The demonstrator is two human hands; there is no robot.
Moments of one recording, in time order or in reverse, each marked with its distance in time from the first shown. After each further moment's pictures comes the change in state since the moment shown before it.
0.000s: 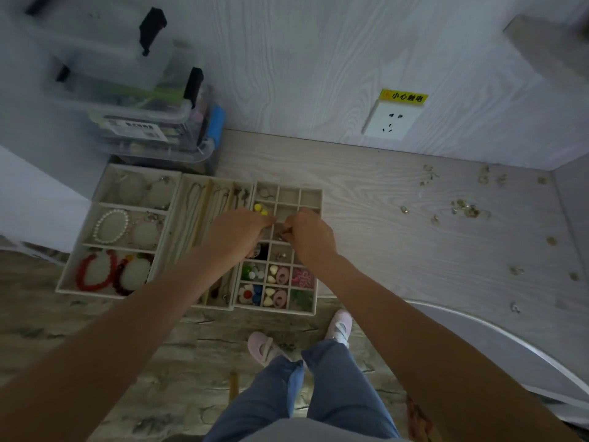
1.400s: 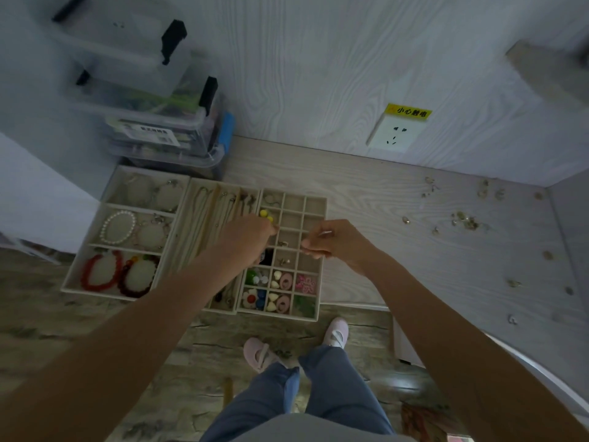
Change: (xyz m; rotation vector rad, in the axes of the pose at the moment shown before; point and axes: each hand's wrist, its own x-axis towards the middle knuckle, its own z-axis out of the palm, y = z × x) left_hand 0.015 -0.007 0.012 -0.129 -0.077 -0.127; right_hand -0.015 0.038 -0.038 0.927 -0.310 0.121
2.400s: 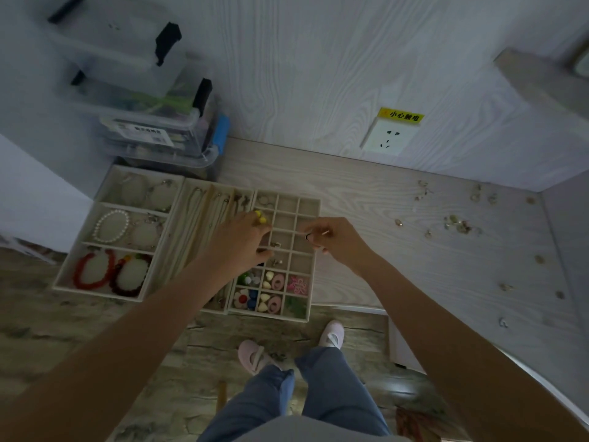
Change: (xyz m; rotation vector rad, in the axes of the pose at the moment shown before) left_hand -0.013 -0.001 0.012 0.135 0.168 0.139; right_hand 0.004 0.006 -0.009 -0.288 0.150 -0.117
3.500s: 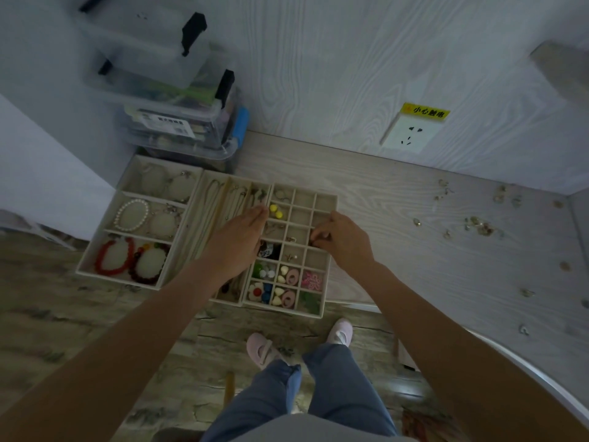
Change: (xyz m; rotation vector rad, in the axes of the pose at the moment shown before) left_hand -0.018 -0.025 0.018 -0.111 0.044 -0.037; right_hand 0.007 0.006 0.024 -0.624 0.093 -0.139
